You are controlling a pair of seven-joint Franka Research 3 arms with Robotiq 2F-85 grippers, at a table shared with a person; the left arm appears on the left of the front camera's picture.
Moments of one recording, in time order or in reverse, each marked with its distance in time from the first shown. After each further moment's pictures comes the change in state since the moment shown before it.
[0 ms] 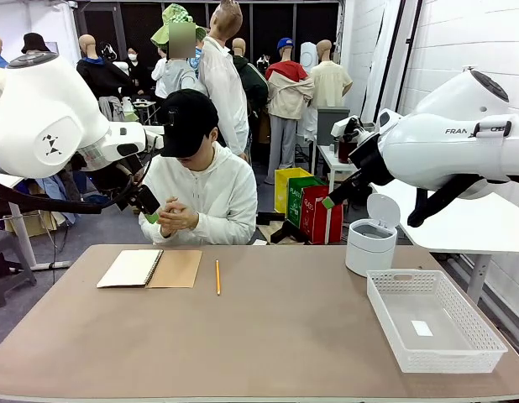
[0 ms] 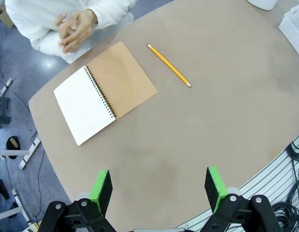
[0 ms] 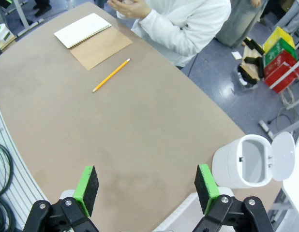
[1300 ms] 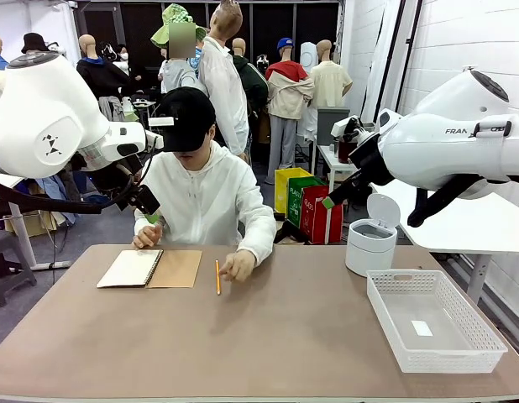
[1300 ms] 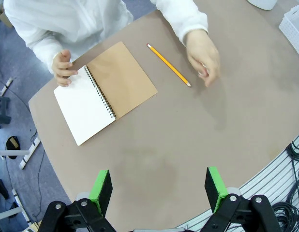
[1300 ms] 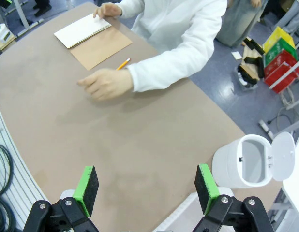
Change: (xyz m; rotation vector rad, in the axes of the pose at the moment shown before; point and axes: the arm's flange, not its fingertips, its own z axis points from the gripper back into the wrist) left arm 0.000 0.000 0.000 0.000 0.000 0.000; right arm 0.000 0.000 0.000 0.000 0.000 0.000
